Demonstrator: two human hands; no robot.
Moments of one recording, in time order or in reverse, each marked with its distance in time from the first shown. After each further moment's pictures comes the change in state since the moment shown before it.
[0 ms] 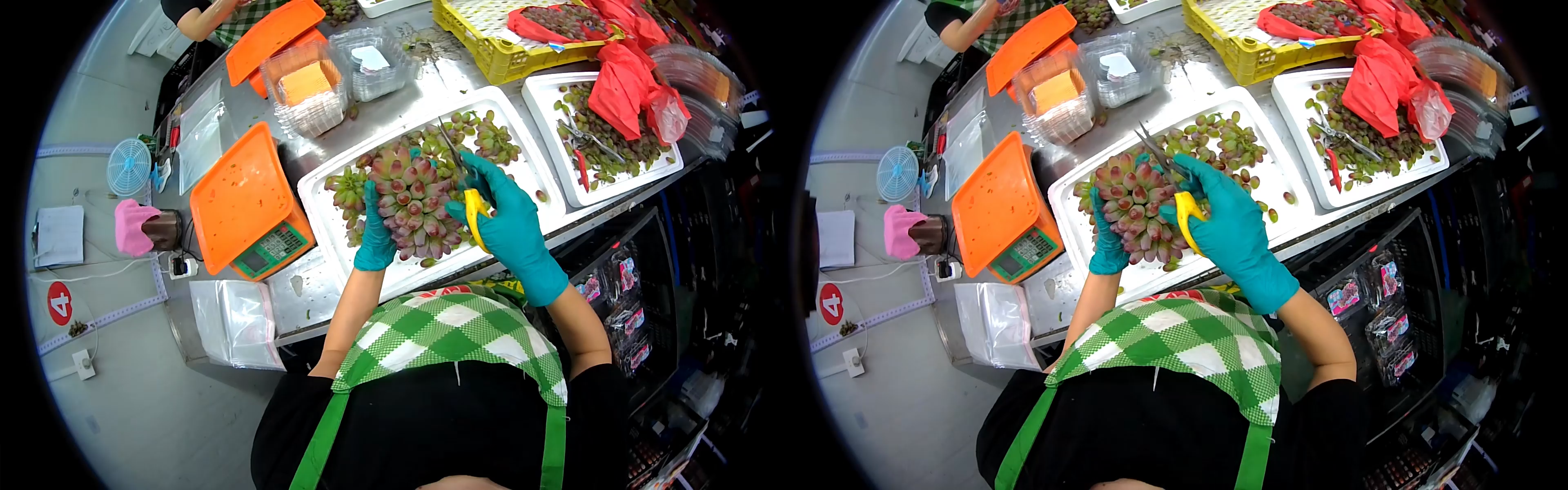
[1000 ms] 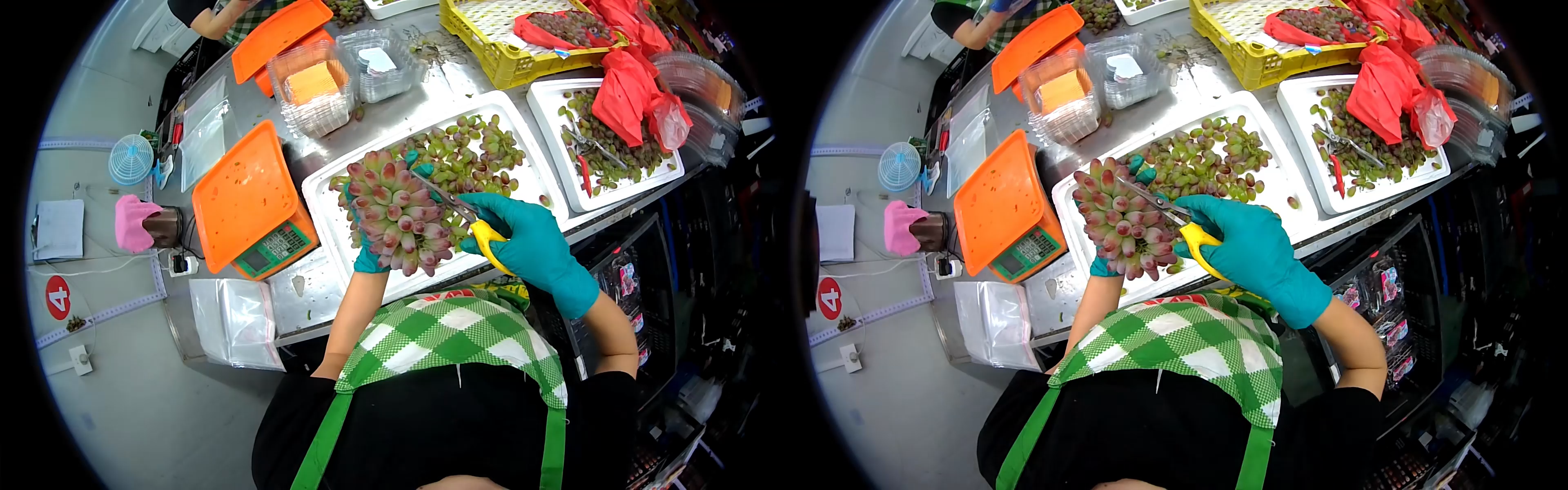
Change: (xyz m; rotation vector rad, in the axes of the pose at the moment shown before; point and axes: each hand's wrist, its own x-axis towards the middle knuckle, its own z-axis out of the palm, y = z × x) left_hand 0.004 -0.007 -0.010 -0.015 0.093 0.526; right_hand -0.009 -0.021 -0.025 -0.088 -0.335 0.169
